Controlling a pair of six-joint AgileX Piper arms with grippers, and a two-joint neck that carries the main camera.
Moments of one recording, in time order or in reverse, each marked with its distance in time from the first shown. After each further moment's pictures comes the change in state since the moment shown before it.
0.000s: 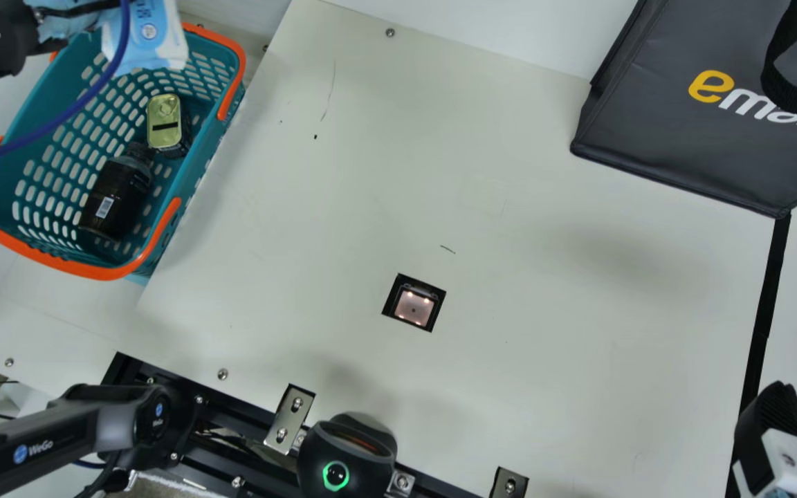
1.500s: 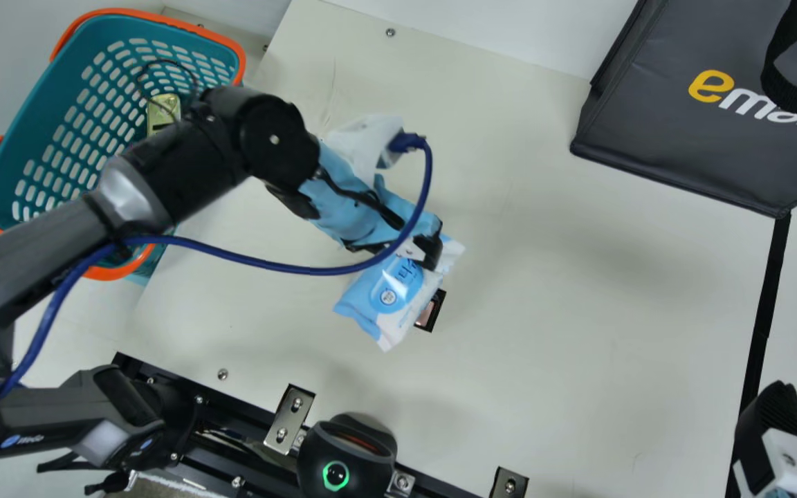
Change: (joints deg) left arm -42.3 9.2 4.2 -21.2 27.3 -3.0; right arm 0.0 0.0 0.0 0.0 -0.1 0.0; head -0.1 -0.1
